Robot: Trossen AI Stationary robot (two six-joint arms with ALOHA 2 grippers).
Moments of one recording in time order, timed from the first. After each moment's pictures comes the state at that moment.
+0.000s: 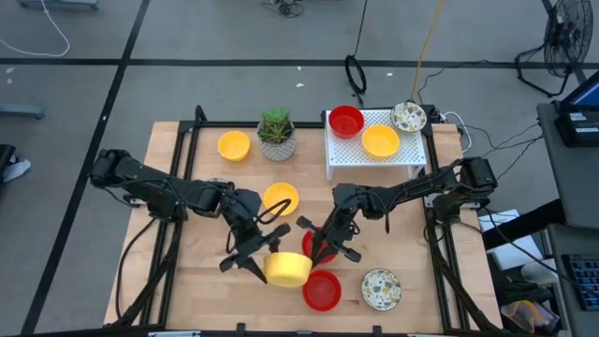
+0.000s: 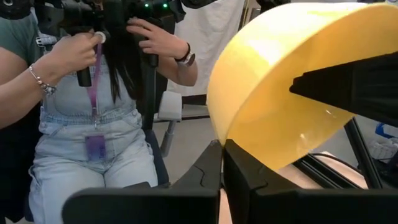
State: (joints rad) left arm -0.26 1.44 1.16 -0.09 0.69 0.45; right arm 0.14 1.68 1.05 0.59 -0.88 -0.25
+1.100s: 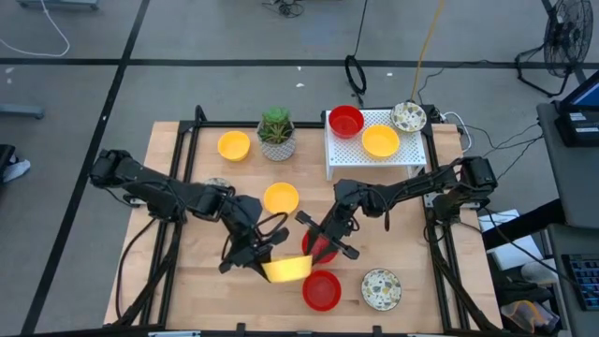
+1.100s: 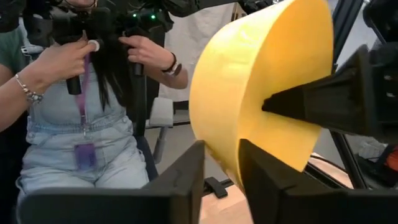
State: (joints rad) left arm -0.28 1.44 1.16 -0.15 0.64 0.71; right arm 0.14 1.69 1.05 0.64 -0.87 -0.20
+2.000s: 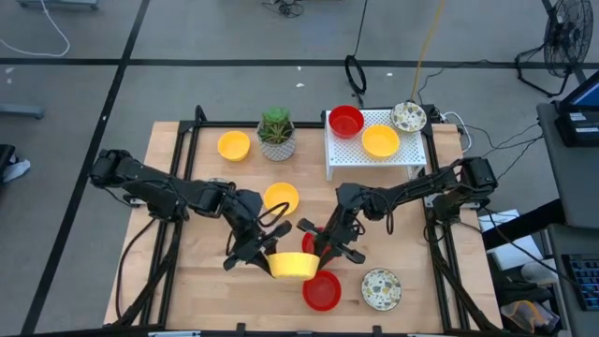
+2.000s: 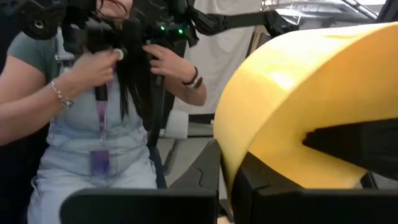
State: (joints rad) left arm -0.27 1.44 1.16 -0.10 0.64 0.64; right arm 0.14 1.69 1.05 0.66 -0.90 -0.24
